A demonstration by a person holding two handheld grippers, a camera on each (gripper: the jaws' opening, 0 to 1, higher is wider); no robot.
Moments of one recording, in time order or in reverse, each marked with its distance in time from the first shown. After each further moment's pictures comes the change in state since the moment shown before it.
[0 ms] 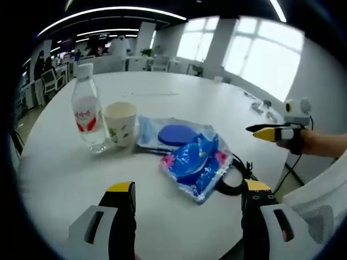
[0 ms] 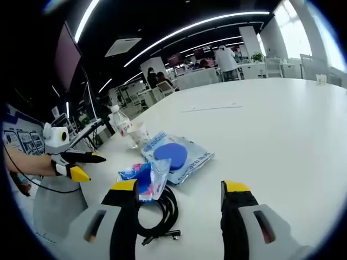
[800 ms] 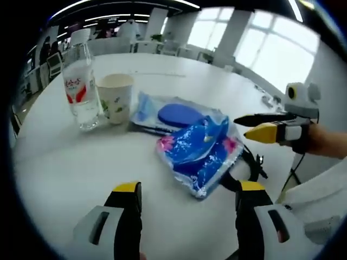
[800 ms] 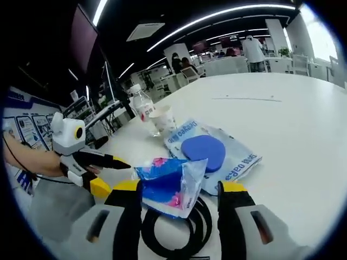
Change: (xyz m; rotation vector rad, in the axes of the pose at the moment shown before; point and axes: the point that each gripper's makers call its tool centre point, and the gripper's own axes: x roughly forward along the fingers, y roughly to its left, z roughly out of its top) left arm 0.027 0.006 -0.025 -0.092 0.081 0.051; right arm 0.057 0.046 -0.019 -0.075 0.121 0.165
